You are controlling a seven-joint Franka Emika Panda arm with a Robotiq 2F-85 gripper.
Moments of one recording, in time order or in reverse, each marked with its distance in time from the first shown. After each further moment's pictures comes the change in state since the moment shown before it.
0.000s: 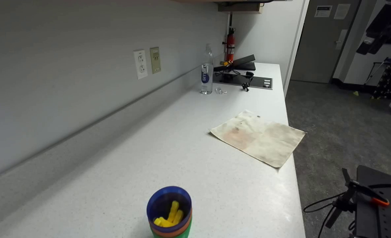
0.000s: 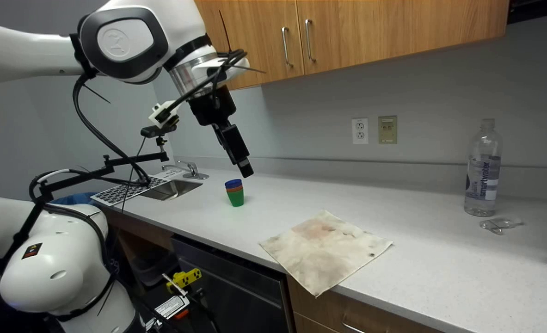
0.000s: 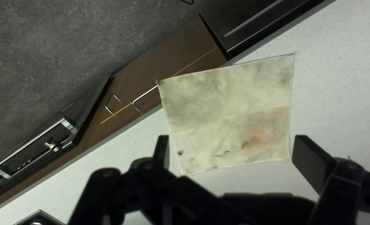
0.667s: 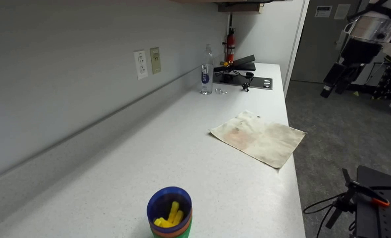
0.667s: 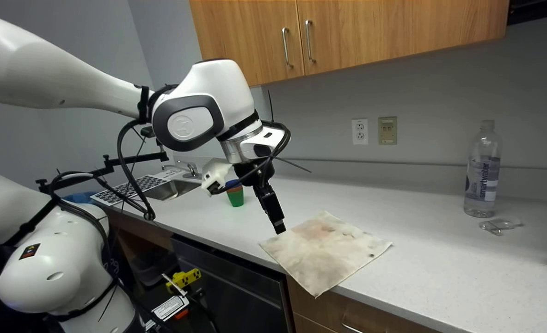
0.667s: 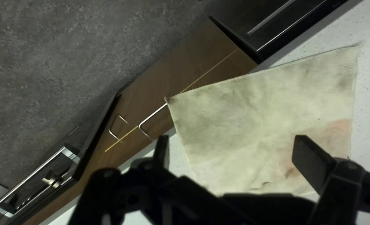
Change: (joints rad) arm -0.031 0.261 -0.025 -0.166 -0.020 0.379 0.051
